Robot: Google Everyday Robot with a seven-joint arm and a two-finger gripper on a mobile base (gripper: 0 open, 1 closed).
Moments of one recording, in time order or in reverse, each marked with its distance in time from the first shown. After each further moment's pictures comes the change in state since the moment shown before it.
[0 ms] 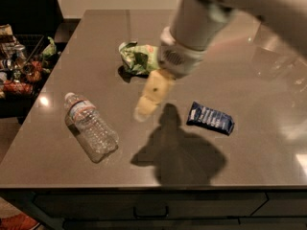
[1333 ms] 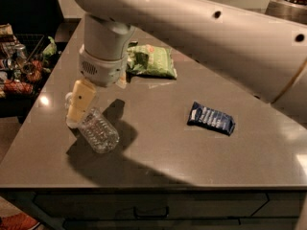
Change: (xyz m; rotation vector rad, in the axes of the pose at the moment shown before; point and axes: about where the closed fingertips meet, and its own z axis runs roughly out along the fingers) arm -0.112 0.052 0.085 -0.059 0.086 0.049
